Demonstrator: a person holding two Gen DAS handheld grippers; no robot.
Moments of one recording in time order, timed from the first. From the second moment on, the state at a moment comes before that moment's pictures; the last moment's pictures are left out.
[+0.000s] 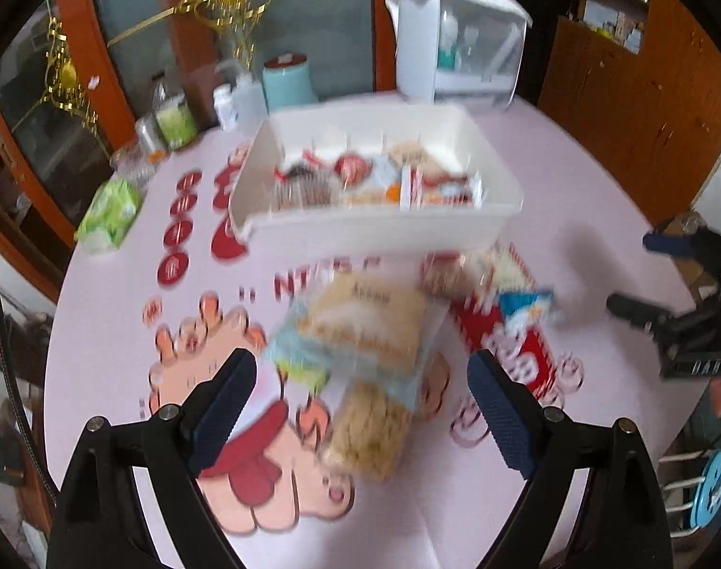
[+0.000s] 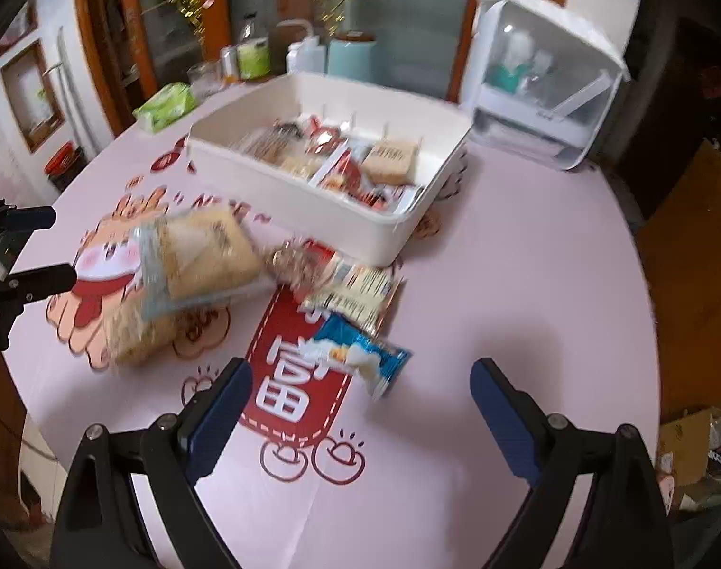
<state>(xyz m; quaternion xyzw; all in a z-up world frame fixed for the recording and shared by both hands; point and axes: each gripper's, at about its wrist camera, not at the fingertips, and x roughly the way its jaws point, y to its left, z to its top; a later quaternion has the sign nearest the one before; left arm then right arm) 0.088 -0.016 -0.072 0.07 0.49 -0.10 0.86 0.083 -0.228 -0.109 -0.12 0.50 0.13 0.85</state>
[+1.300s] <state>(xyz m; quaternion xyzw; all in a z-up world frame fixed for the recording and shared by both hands) 0.103 -0.026 -0.222 0.10 0.62 -0.13 0.76 0.110 -0.210 -0.200 -0.13 0.56 0.26 0.77</state>
